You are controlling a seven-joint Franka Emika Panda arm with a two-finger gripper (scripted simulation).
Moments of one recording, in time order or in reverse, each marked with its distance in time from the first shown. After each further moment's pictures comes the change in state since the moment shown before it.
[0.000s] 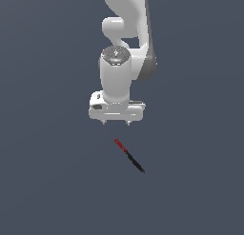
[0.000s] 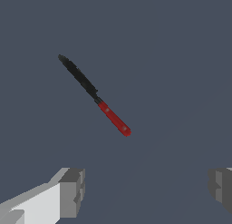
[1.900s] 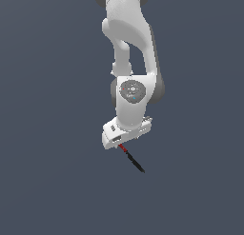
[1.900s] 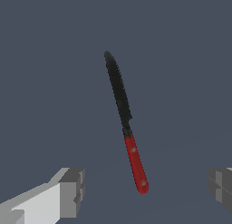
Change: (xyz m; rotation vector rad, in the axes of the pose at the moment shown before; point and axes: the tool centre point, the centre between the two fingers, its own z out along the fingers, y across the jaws) arm 0.052 -0.047 0.064 0.007 -0.005 -0.461
